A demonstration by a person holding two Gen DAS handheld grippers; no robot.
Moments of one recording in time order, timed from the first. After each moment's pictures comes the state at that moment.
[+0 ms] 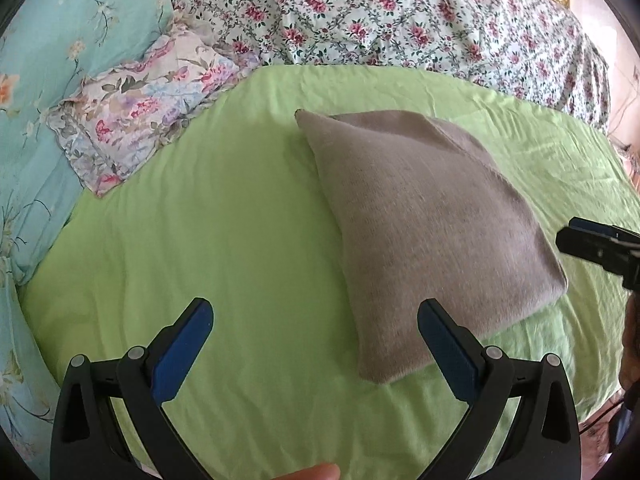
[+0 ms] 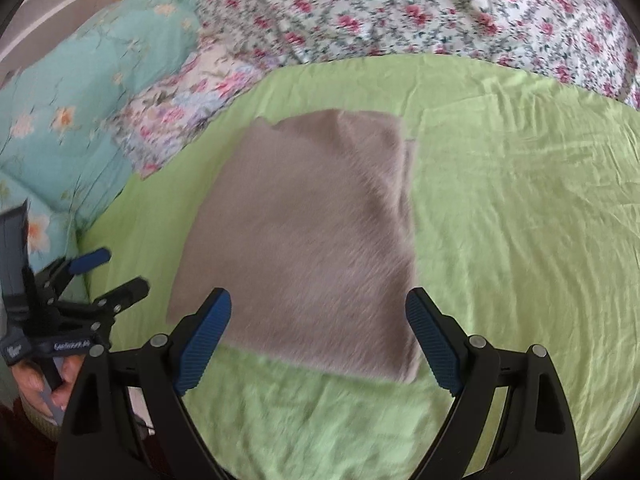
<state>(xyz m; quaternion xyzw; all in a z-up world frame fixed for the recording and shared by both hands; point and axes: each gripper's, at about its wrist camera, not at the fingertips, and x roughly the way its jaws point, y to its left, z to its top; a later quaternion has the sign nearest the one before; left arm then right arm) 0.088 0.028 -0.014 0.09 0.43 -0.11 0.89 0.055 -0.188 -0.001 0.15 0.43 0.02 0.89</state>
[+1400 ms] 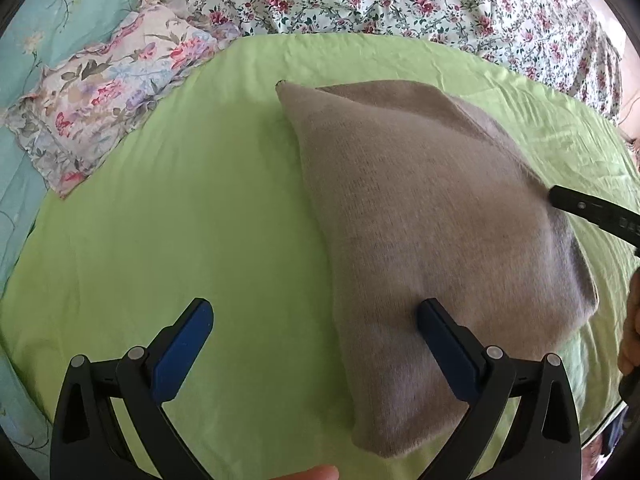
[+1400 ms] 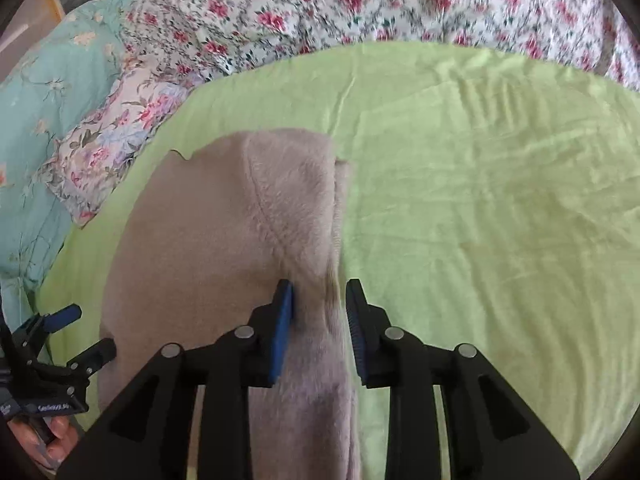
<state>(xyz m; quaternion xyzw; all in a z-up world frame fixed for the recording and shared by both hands) 0.136 0.002 -0.048 0.10 0.47 -0.12 0.87 0.108 -0.229 -0.026 0.16 0.43 -0.06 0.89</state>
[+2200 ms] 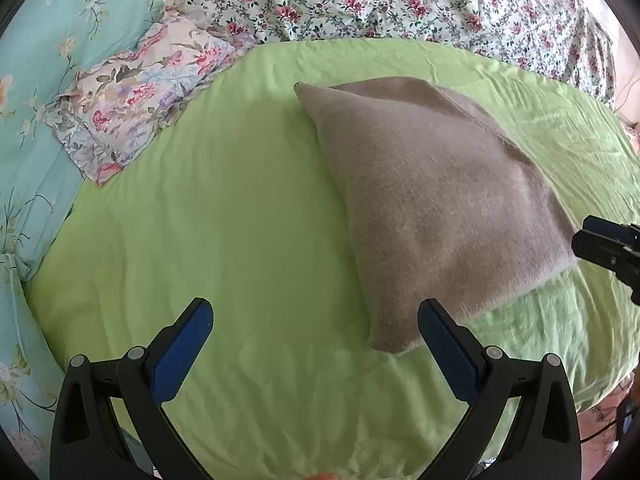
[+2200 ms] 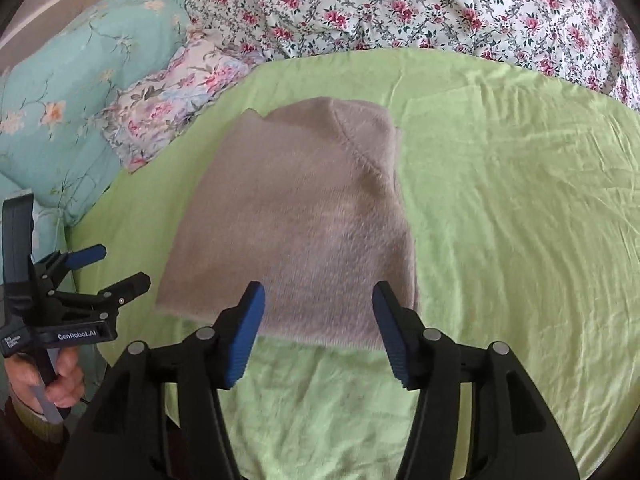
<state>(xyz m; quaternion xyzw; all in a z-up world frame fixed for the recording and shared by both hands) 0.078 0.018 -0.027 0.13 0.46 -0.10 0.87 0.030 -0.168 -0.005 0.13 0.44 0.00 0.89</state>
